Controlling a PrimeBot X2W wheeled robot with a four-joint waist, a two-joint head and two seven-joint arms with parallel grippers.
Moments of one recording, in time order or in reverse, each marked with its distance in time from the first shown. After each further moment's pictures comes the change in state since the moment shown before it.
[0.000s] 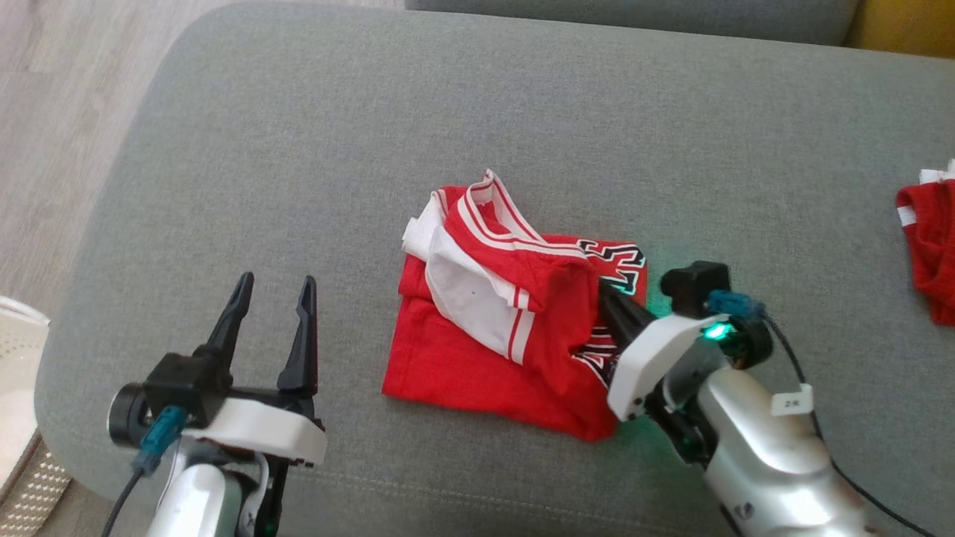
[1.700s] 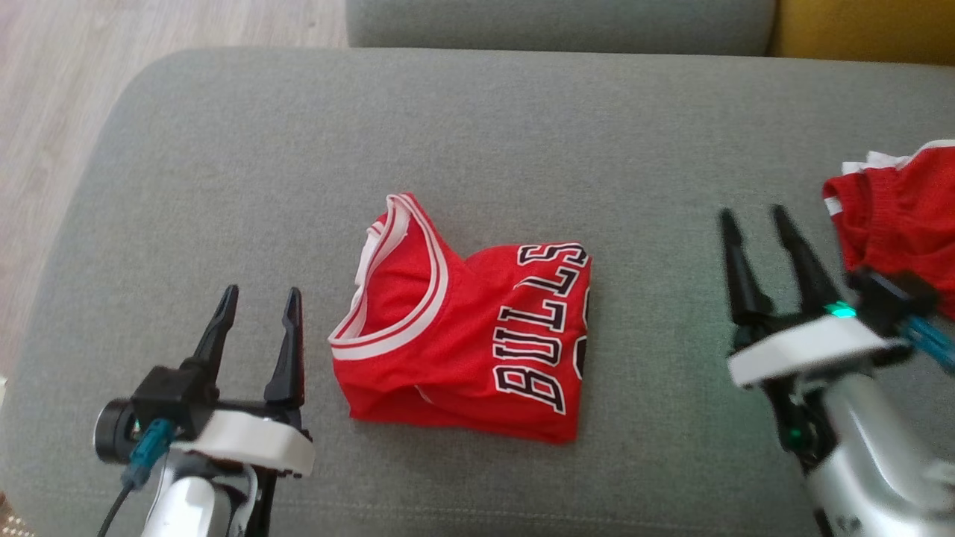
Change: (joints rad) left arm 0.023 0.020 0.004 -0.002 -0.010 0.023 -0.010; right arm 0.129 -0.113 -0.233 -0.240 0.080 0.000 -0.250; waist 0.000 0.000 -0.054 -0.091
